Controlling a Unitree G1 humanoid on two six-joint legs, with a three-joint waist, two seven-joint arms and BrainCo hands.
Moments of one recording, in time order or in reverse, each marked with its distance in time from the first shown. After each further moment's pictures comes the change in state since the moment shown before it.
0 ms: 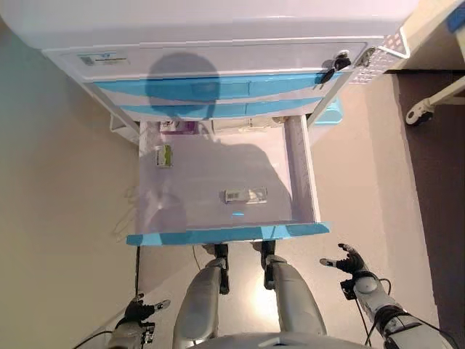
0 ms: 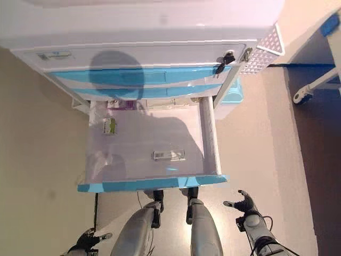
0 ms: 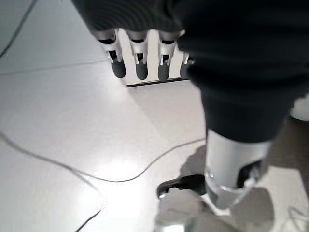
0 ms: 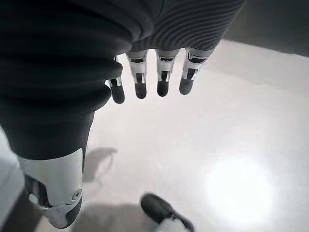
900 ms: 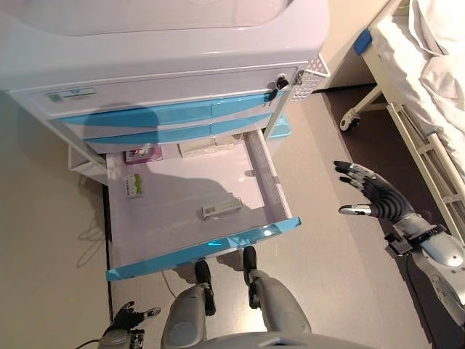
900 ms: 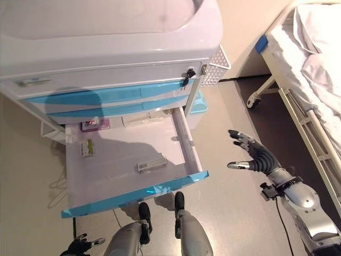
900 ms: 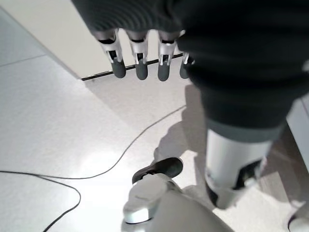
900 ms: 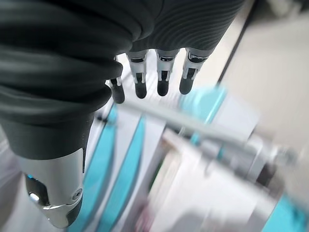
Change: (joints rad) left arm 0.050 0.042 0.075 0.011 0.032 0.022 -0.061; right arm 0.246 -0.530 -0.009 -1.227 0.564 -0.061 0.472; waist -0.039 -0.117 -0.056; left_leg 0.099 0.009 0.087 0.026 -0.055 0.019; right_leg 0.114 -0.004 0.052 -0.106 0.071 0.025
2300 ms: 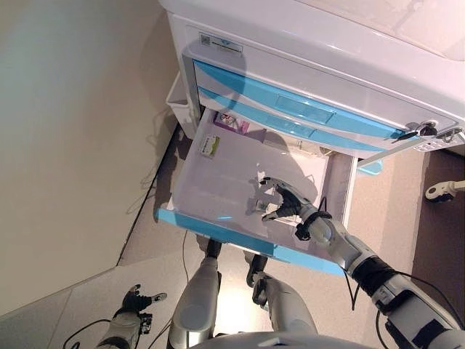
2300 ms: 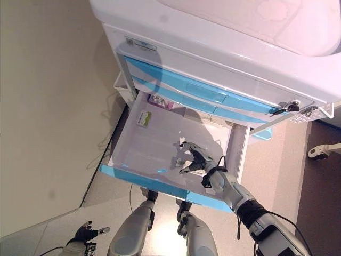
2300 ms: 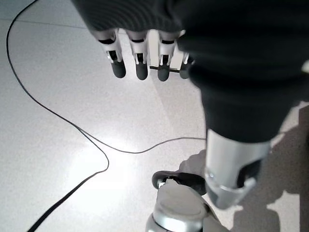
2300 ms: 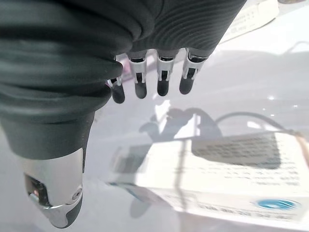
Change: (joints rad) left arm -0.073 -0.017 -0.089 -0.043 -0.002 0.012 0.093; right arm -0.480 0.474 0.418 0.604 -0.962 0.087 -0.370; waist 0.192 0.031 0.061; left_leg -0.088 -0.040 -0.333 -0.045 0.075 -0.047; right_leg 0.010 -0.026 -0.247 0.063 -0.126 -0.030
